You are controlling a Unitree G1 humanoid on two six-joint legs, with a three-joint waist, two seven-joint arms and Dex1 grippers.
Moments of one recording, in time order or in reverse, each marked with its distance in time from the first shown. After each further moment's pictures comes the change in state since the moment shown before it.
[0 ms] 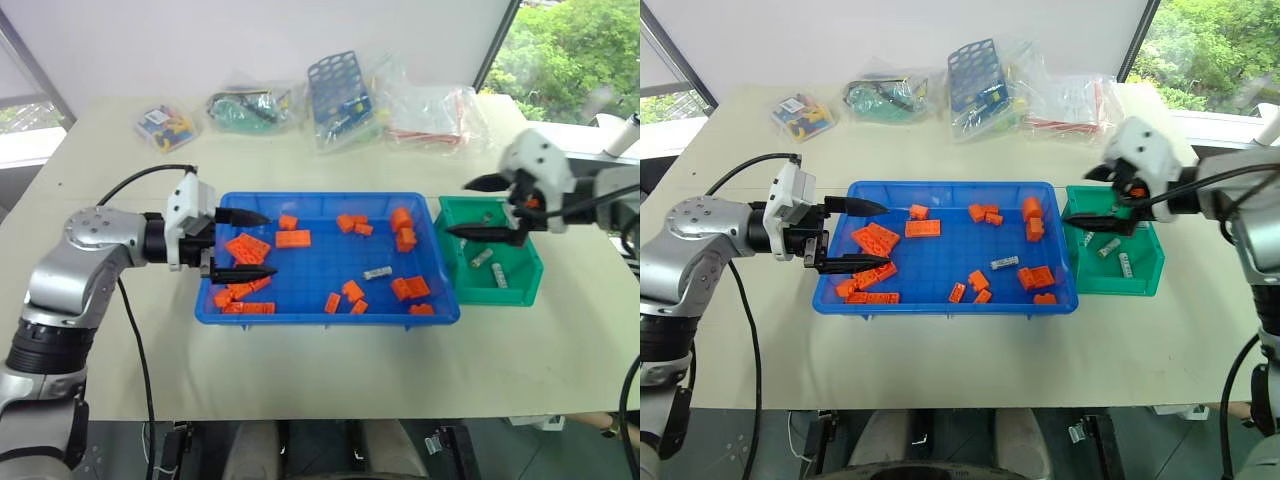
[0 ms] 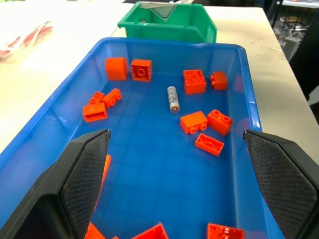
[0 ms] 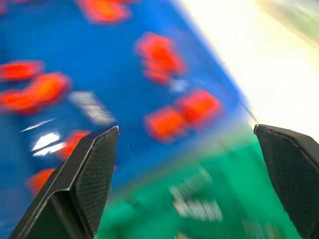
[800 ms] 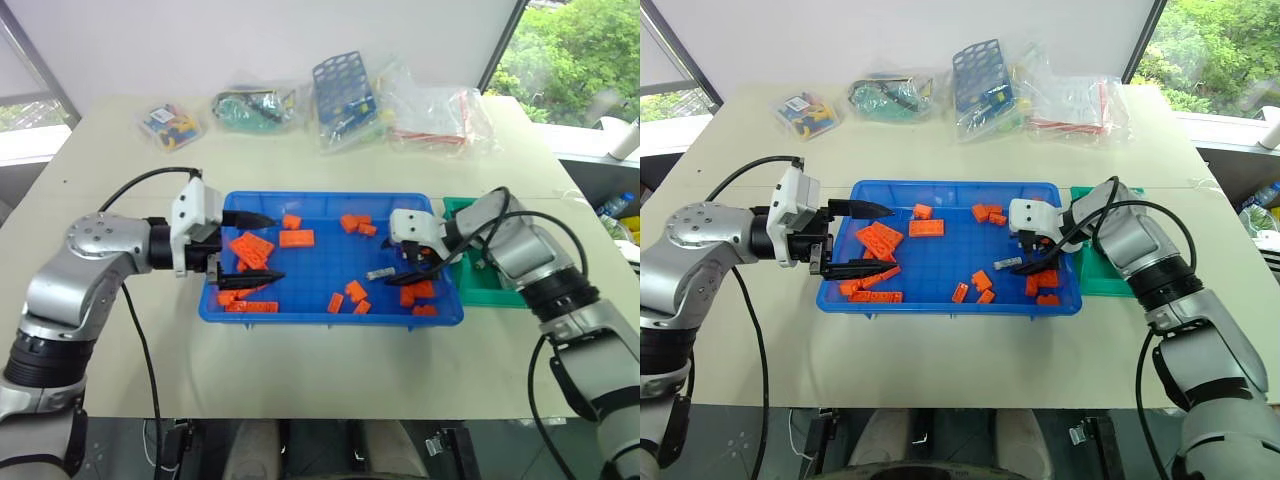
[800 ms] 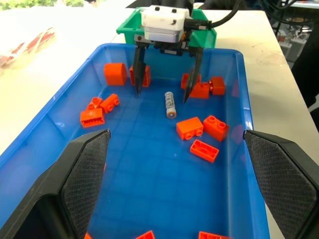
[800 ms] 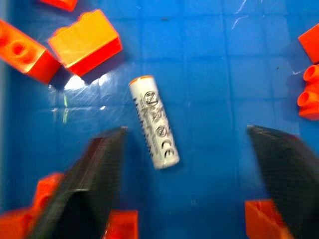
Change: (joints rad) left arm 0.050 0.010 0.023 -0.116 -0.022 0.046 0.071; right arm -0.093 0.354 0.288 0.416 -0.332 -0.299 0.002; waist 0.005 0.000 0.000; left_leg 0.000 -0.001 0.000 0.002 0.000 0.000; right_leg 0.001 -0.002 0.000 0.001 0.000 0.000
